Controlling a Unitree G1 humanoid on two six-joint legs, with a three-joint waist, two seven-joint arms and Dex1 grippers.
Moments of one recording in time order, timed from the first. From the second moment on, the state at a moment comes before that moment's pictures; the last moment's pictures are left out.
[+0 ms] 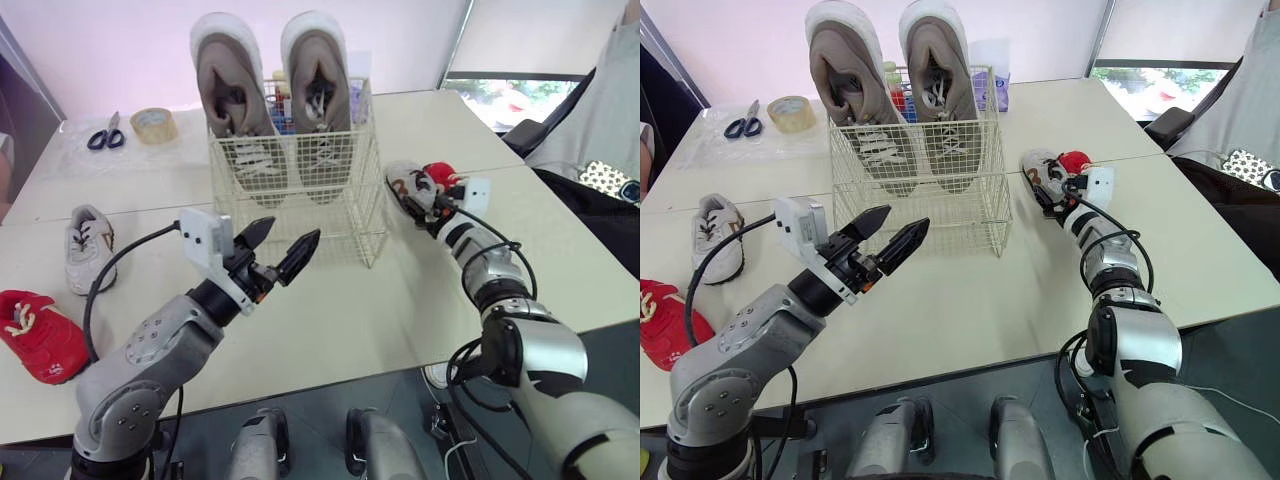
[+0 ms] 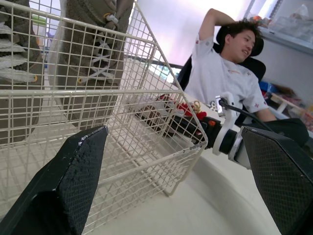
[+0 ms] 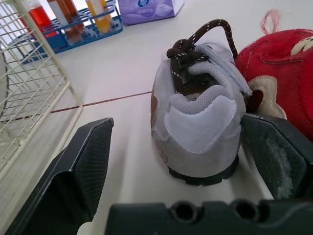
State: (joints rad) left arm -0.16 0.39 0.07 -0.80 -1.00 0.72 0.02; right arm -1.01 -0.37 -0.30 1.26 0.21 -0.10 0.47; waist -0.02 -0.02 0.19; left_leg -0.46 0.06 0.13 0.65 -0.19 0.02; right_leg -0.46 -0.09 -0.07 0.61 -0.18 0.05
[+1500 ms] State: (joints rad) left arm -0.68 0.82 0.41 -0.17 -1.46 0.82 -0.36; right arm -1.27 -0.74 -0.15 0.37 0.35 -0.08 0.90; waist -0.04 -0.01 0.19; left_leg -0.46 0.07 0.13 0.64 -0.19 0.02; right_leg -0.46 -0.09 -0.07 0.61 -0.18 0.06
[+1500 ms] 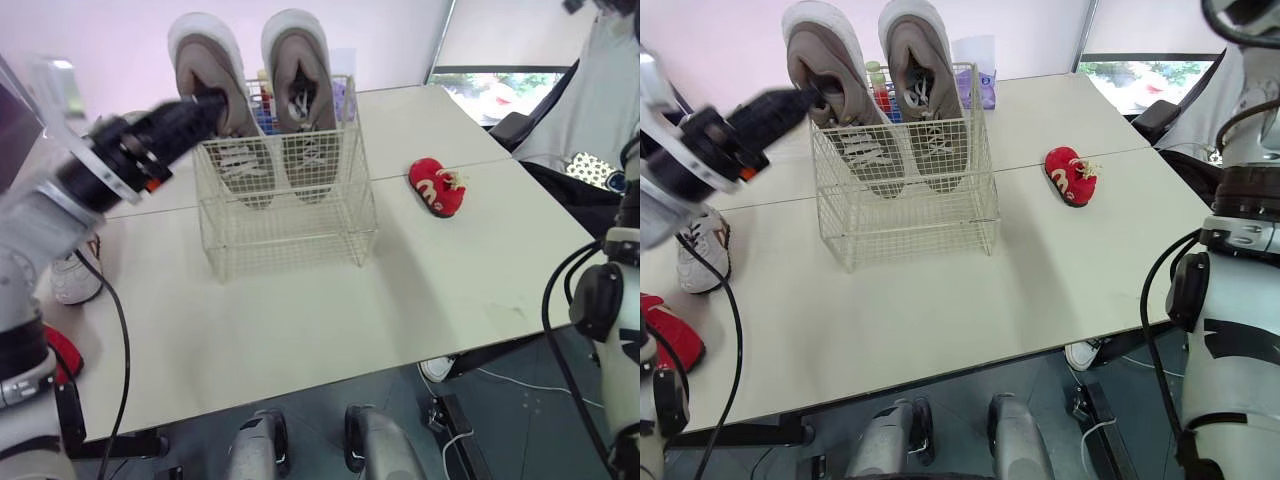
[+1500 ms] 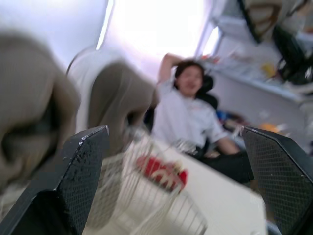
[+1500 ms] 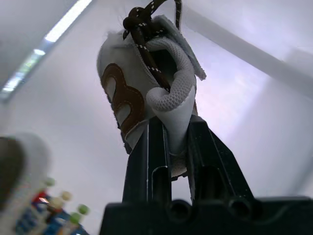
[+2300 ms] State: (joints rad) left arm -0.90 0.65 0.37 -0.07 -1.46 0.84 -0.42; right arm -1.16 -0.56 0.03 0.13 0.36 -0.03 1.07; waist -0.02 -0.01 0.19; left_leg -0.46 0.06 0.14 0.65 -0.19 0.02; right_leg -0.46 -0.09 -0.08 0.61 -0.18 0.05
